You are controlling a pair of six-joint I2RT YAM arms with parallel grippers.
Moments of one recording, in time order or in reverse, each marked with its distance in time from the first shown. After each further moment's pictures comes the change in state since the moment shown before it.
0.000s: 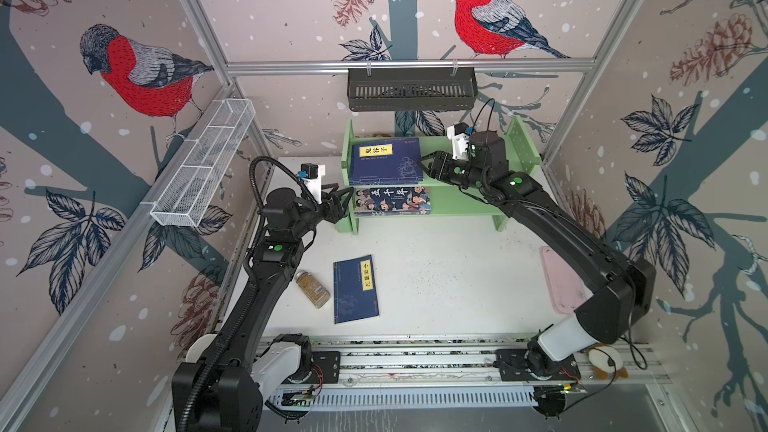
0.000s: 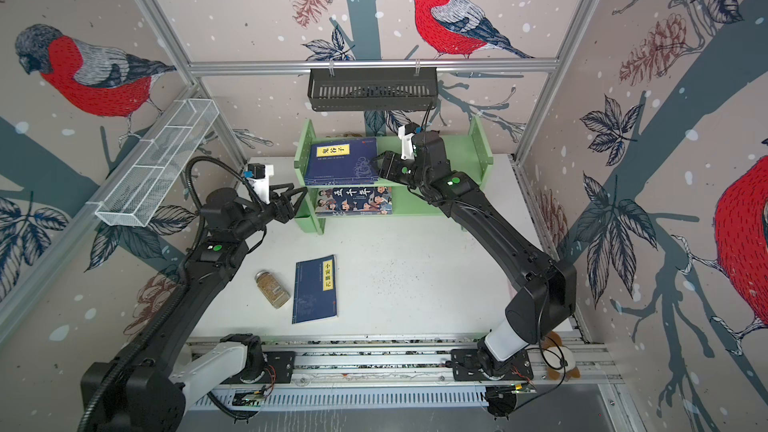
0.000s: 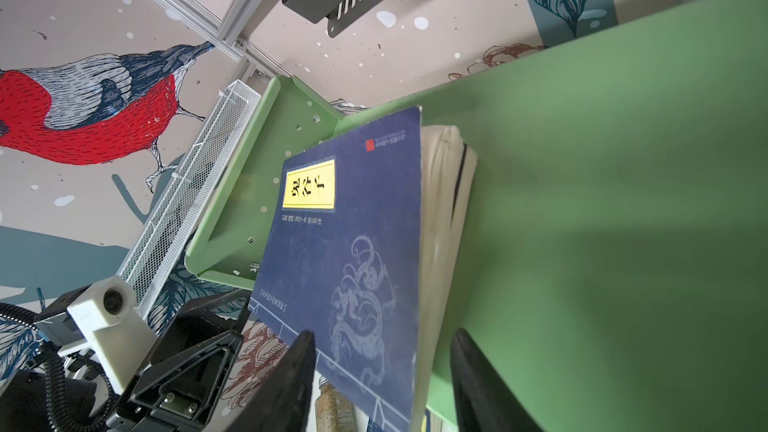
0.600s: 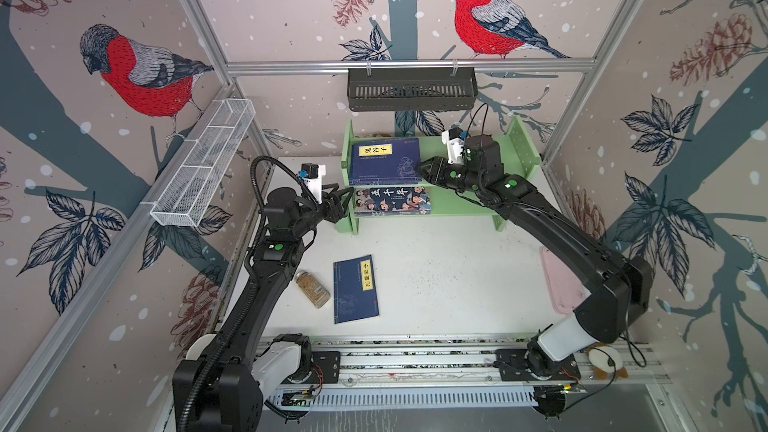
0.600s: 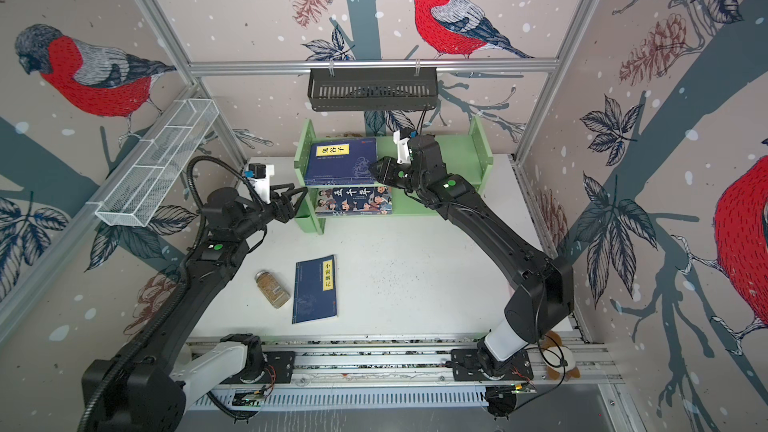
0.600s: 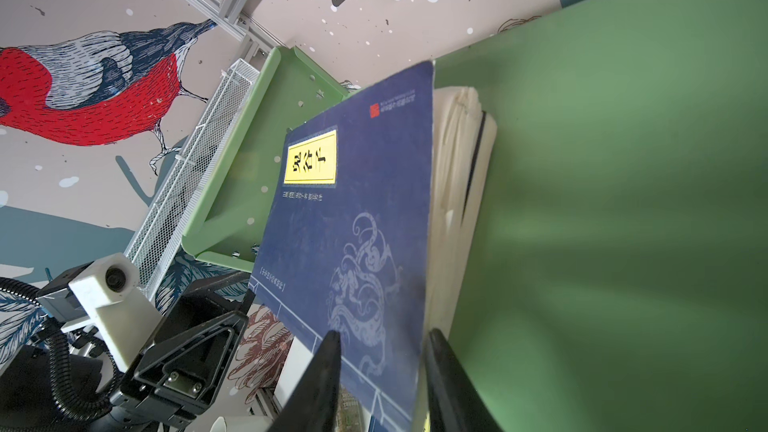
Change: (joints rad) left arm 0.000 0.012 0.002 0.004 -0.003 -0.004; right arm 0.017 0.017 -0.014 0.024 -0.028 0.004
